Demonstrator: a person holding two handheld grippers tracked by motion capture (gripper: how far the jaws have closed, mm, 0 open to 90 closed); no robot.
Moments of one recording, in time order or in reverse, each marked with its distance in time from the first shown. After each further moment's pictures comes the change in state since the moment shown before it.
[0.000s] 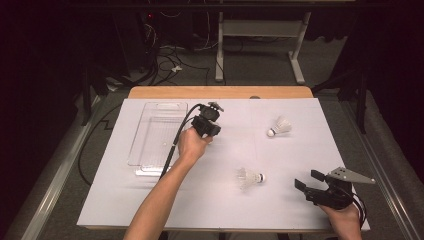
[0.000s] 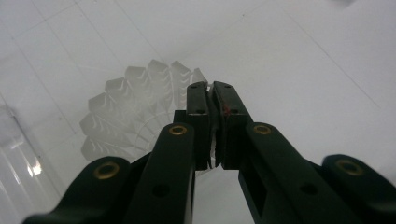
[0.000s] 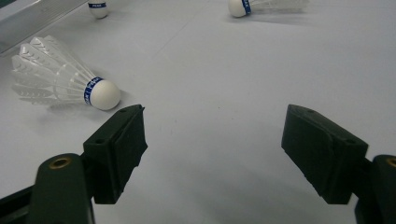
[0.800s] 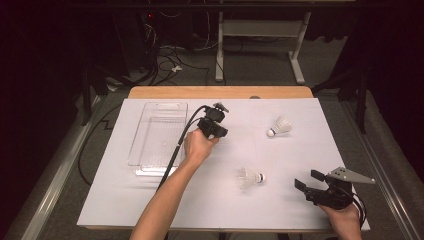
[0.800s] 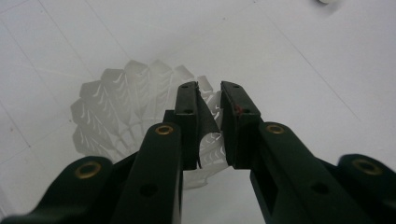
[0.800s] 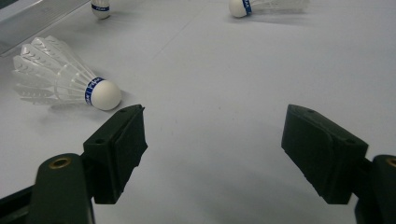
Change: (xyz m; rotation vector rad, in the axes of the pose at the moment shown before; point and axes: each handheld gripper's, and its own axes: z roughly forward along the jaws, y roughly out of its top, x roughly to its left) left arm -0.007 0.005 0.014 0.001 -0.057 -0.034; right arm 0.000 0.000 0.000 -0.002 0.004 -0.002
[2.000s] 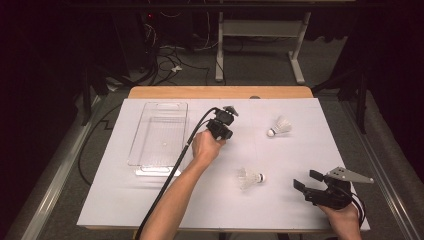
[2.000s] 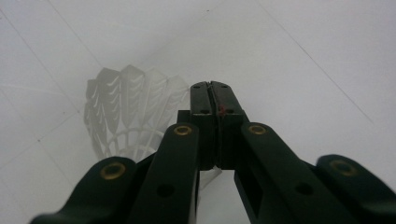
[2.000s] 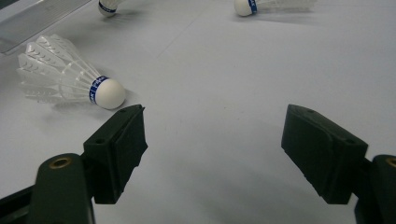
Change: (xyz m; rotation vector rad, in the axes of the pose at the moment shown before) left arm -0.019 0.010 0.023 0.062 0.037 0.064; right arm 0.002 0.000 0.001 0.008 0.011 -0.001
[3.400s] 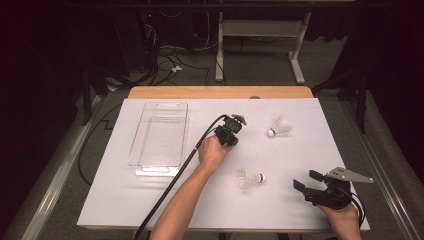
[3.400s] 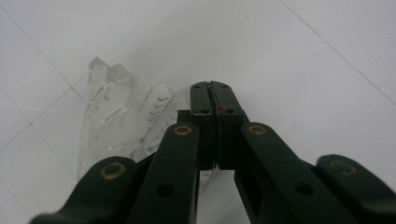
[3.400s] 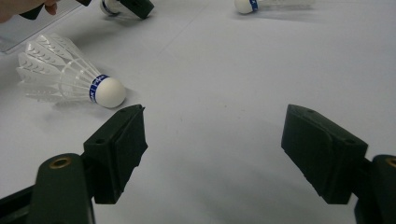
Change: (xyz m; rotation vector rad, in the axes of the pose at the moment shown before) left arm -0.019 -0.001 0.027 0.050 0.049 0.080; right arm 0.000 0.000 0.001 0.006 0.002 0.004
